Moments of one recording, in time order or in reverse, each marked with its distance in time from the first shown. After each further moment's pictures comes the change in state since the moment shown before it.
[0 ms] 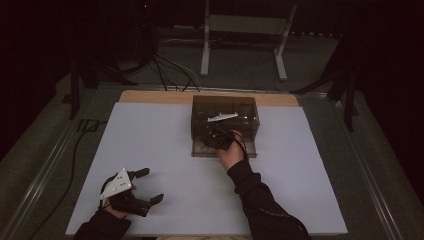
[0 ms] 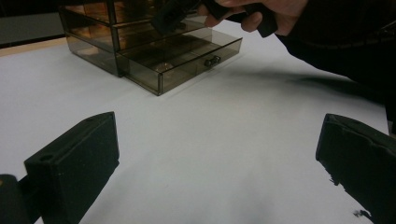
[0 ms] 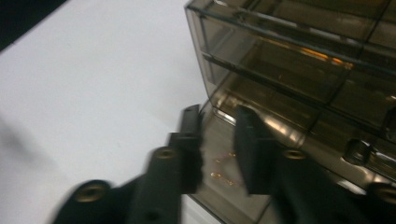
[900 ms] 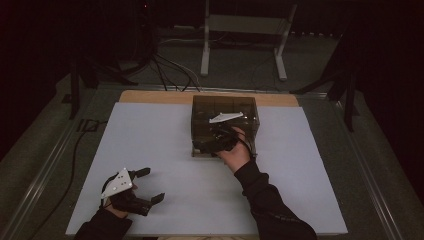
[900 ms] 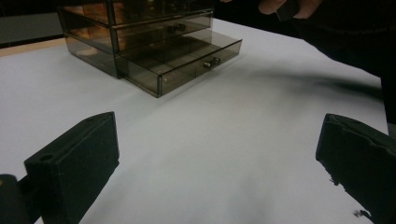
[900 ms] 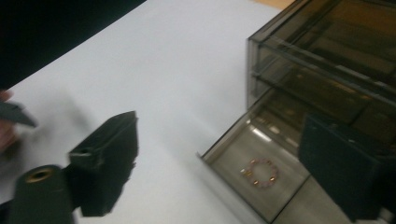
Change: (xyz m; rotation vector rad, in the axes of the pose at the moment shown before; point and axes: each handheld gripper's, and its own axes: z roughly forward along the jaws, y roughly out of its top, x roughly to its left) left arm 0.000 0.001 0.003 0.004 -0.002 -0.009; right arm 0.010 0.003 -0.034 -0.037 0.135 -0.117
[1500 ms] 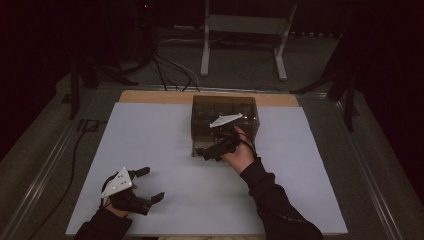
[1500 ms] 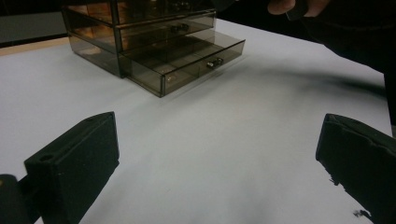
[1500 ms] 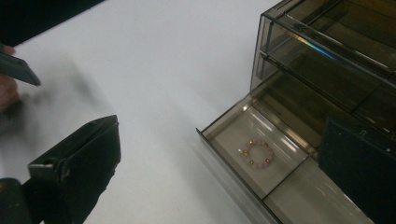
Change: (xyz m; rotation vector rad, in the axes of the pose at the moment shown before) left arm 0.001 0.000 -0.001 -0.001 0.008 -0.003; right arm -0.004 -0.005 -0.005 0.057 0.024 -0.093
